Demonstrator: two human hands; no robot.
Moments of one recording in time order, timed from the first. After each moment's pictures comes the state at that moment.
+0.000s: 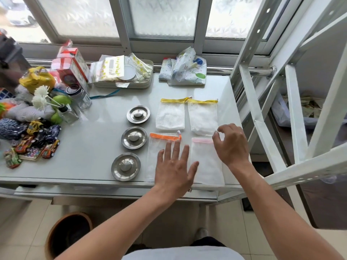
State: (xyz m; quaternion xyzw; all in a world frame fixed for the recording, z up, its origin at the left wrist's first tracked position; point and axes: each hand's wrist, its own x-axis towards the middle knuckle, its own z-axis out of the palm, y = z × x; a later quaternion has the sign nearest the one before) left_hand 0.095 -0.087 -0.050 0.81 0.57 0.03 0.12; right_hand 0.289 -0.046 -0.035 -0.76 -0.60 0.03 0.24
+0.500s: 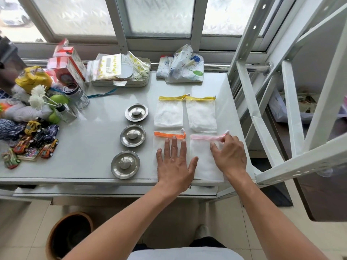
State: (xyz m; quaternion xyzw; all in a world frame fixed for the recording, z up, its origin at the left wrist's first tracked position) left_hand 0.105 -0.085 -0.066 0.77 0.61 0.01 0.16; right_hand 0.280 -0.077 -0.057 -0.83 -0.51 0.09 0.20
